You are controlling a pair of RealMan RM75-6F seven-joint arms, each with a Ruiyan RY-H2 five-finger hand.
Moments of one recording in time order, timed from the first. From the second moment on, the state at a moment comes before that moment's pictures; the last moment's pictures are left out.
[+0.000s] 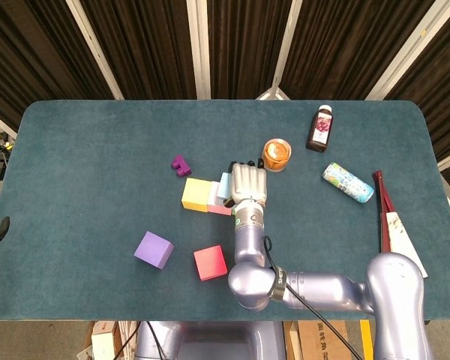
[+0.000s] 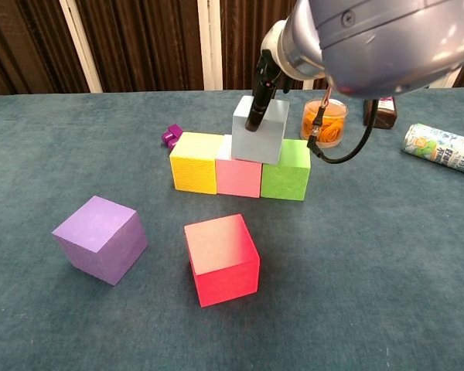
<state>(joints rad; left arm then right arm) -0.12 -1.29 -0.25 -1.45 1.37 1.65 0.01 1.26 -1.75 0.68 -1.59 0.03 1.46 -1.03</state>
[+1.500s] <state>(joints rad) -0.12 -1.30 -0.26 -1.46 1.36 1.66 0.00 1.25 -1.72 0.67 -1.61 0.05 1.39 -1.05</state>
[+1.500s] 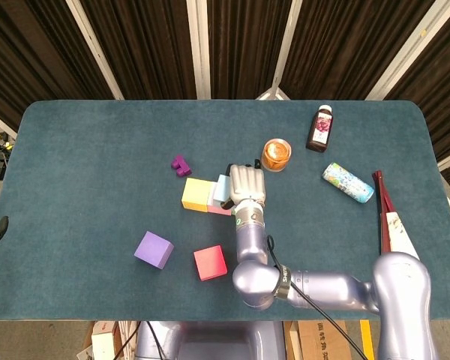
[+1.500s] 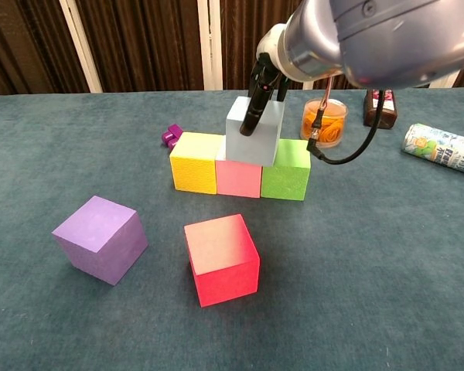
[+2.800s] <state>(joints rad) -0.12 -1.31 -0.26 -1.45 1.36 1.67 0.02 1.24 -1.65 0.63 -1.59 0.09 1.27 -1.03</state>
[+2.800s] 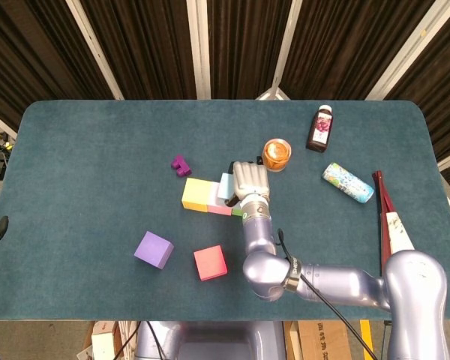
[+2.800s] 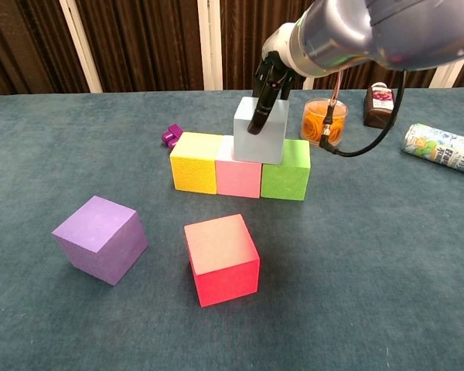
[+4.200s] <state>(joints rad) -0.12 -1.31 -0.26 -1.45 1.36 1.67 0.02 1.27 -1.62 0.60 -1.59 0.12 1.25 -0.99</state>
